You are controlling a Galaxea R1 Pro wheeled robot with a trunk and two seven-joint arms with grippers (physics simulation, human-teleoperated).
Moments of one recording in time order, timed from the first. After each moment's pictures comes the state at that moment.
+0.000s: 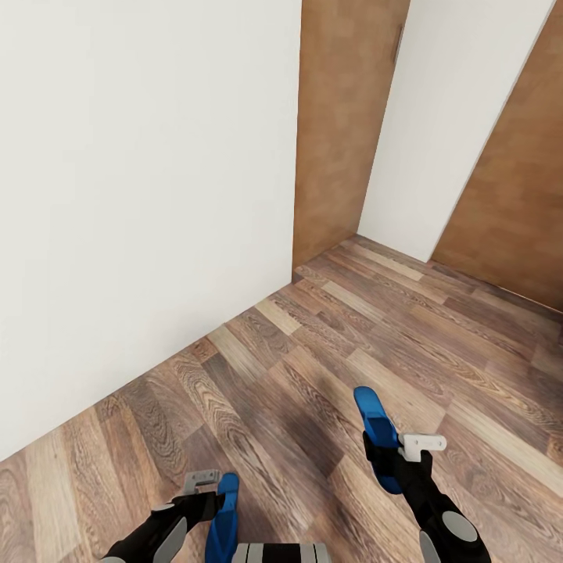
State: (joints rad) left arm -0.51 -0.01 -0.20 -0.33 0.32 0.12 0.00; right arm -0.01 -0.02 0.05 -1.58 -0.09 0.31 -0.08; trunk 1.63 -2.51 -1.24
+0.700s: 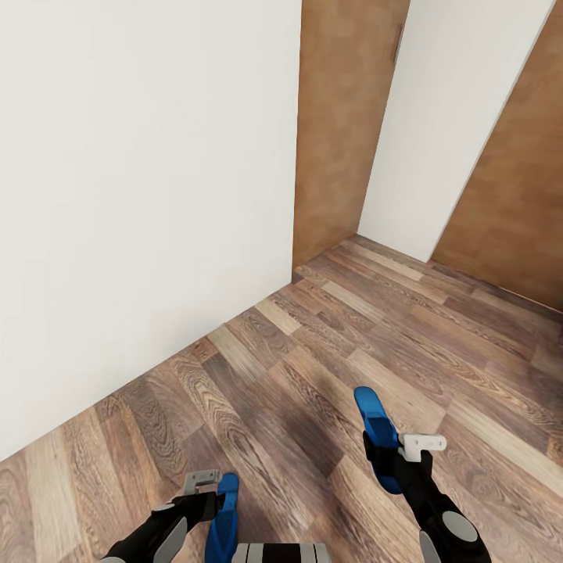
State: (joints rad) left arm -0.51 -0.01 -0.20 -0.33 0.32 0.12 0.00; right arm -0.01 -0.02 0.04 -1.58 -0.09 0.31 -0.08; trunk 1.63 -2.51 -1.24
